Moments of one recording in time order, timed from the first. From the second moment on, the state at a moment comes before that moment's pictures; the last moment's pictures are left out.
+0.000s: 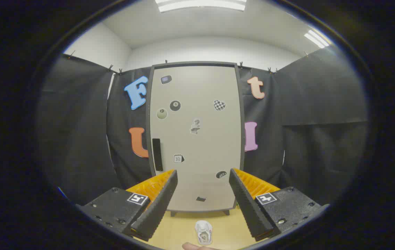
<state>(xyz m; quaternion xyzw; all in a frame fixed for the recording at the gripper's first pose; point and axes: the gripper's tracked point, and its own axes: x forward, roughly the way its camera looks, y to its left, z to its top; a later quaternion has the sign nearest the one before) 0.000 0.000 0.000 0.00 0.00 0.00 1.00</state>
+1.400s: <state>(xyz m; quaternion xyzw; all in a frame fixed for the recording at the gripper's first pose) 0.118 0.121 -0.011 -0.04 -0.04 0.09 0.99</state>
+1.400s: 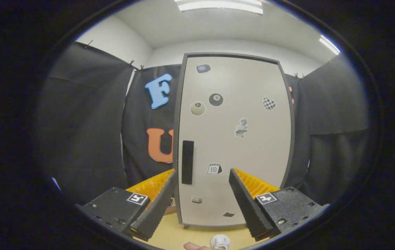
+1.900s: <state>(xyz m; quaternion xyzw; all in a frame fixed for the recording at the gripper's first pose) 0.220 0.160 -0.014 -0.04 -0.02 0.10 0.99</state>
